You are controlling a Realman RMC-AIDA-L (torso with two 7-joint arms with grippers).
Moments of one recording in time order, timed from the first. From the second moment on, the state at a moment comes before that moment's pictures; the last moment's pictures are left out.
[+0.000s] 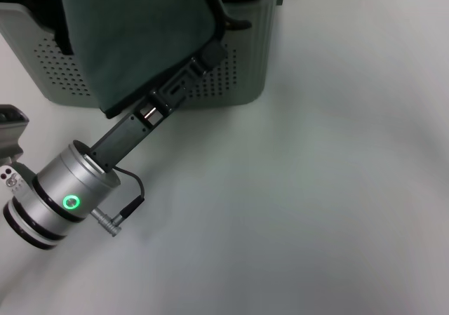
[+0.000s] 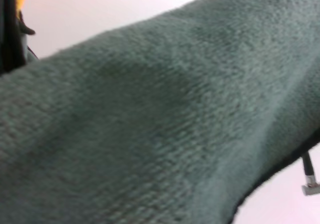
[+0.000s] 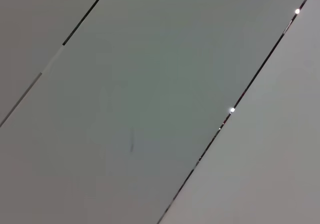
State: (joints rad) left arm -0.59 -2.11 0.93 -0.18 1.07 1.78 -1.29; right arm 0.68 2.03 -1.76 -1.50 1.85 0.51 -1.88
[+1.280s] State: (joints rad) left arm -0.57 -2.11 0.87 -0.20 1.07 1.84 -1.31; right arm 0.72 2.03 -1.79 -1.44 1.87 0.48 -1.88
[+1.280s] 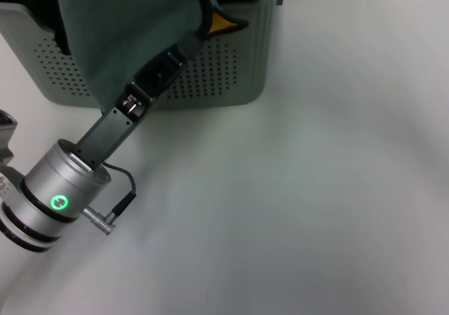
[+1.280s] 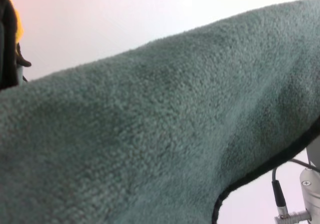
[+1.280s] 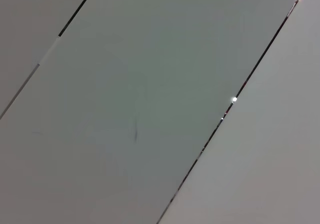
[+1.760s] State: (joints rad) left arm -0.51 -2.11 0.88 -0.09 1.09 1.90 -1.36; right arm 0.65 2.03 -1.81 -1.45 1.87 0.50 -1.89
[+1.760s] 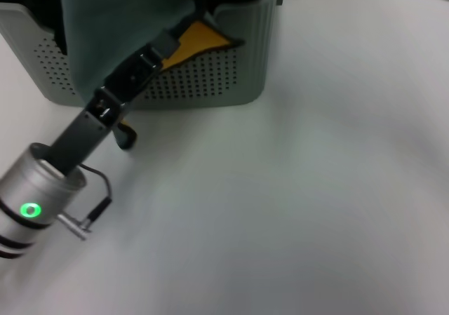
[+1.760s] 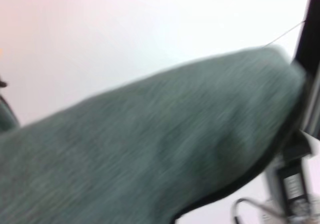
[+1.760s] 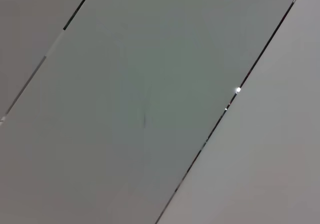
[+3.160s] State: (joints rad) left arm 0.05 -1.98 1.47 0.75 0.90 2.04 -1.64; right arm -0.12 2.01 -1.34 -1.81 1.84 1.70 -1.45
